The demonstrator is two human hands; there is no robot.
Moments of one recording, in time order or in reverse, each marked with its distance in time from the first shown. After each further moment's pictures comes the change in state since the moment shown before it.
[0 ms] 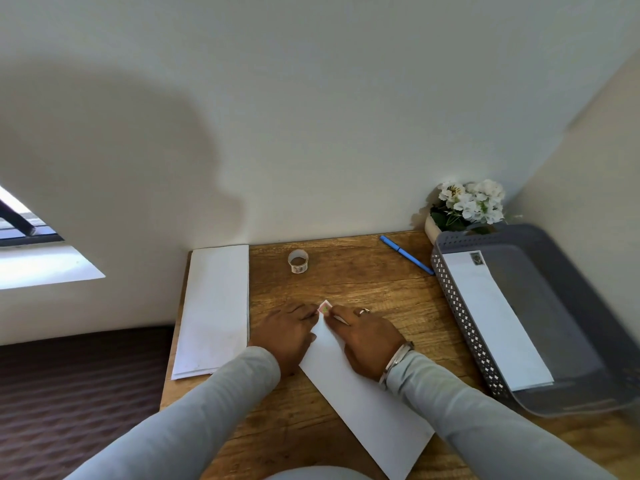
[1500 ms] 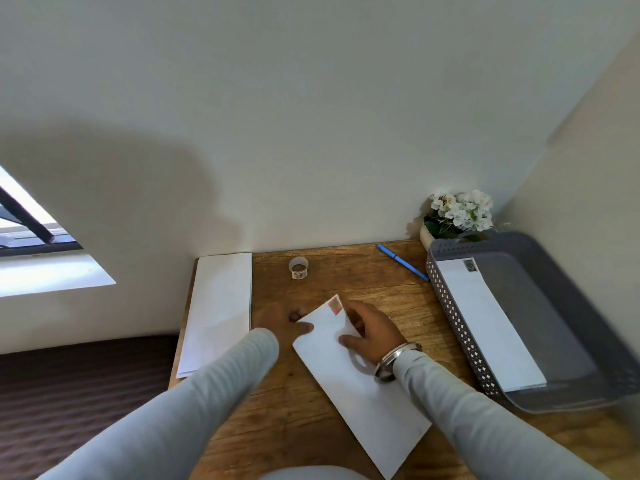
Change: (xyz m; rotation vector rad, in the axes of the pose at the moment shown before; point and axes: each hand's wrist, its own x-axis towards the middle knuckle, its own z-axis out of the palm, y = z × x) left_hand 0.007 -0.004 -0.016 -0.765 0.053 -0.432; right_hand -0.007 0.006 -0.016 0.708 0.075 0.390
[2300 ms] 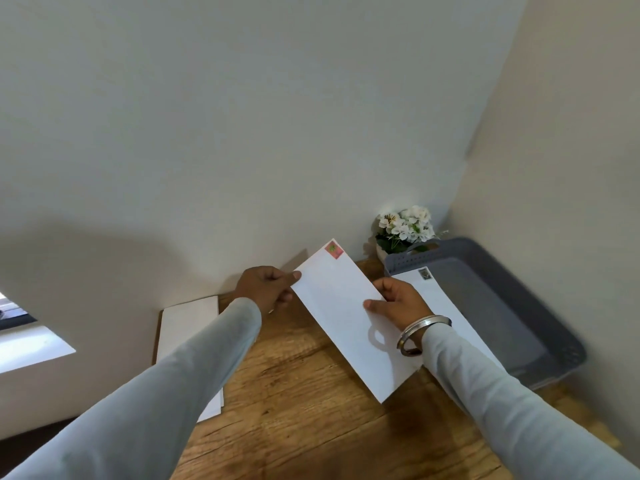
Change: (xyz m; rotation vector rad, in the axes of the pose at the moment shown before) left_hand 0.014 0.111 -0.047 -0.508 0.134 0.071; right_hand -0.018 0.019 -0.110 0.535 0.339 0.114
